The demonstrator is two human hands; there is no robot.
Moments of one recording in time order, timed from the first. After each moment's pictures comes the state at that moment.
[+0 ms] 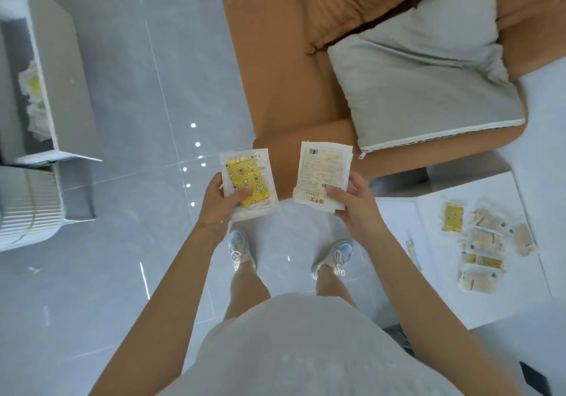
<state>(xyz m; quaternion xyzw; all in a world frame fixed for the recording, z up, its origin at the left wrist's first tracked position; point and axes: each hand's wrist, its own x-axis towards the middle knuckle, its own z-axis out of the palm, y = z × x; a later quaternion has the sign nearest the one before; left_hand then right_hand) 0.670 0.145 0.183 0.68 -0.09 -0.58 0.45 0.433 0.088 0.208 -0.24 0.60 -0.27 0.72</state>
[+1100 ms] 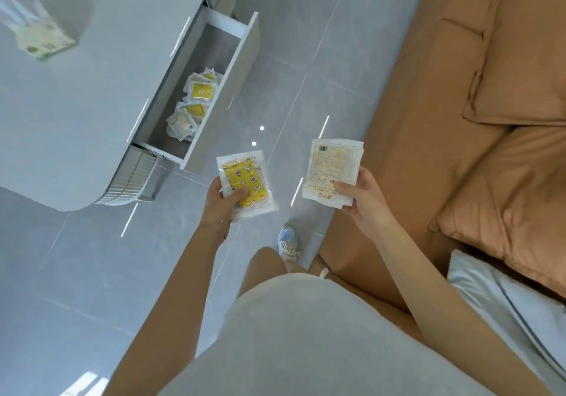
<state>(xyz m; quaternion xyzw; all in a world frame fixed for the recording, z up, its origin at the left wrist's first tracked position) 1.060 0.031 0.180 0.67 0.14 -0.41 0.61 0.909 -0.178 0.235 -0.40 0.50 -0.04 0.77</state>
